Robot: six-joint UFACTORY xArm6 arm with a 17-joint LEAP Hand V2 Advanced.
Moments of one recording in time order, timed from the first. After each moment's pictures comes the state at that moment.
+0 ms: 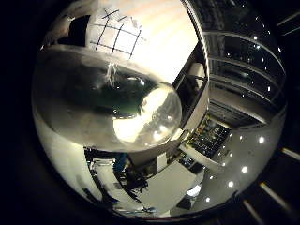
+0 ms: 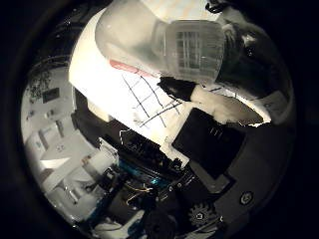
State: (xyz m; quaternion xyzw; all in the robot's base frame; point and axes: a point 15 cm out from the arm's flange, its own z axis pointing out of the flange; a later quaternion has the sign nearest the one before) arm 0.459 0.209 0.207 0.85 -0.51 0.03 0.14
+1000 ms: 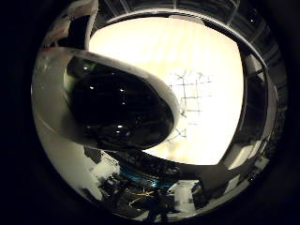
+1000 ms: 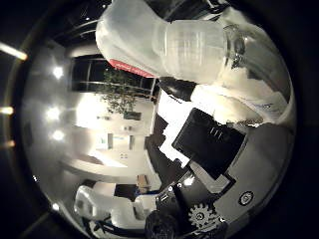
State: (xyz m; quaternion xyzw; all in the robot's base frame) arm 0.477 0.318 0.321 0.74 -0.53 -0.22 -0.35
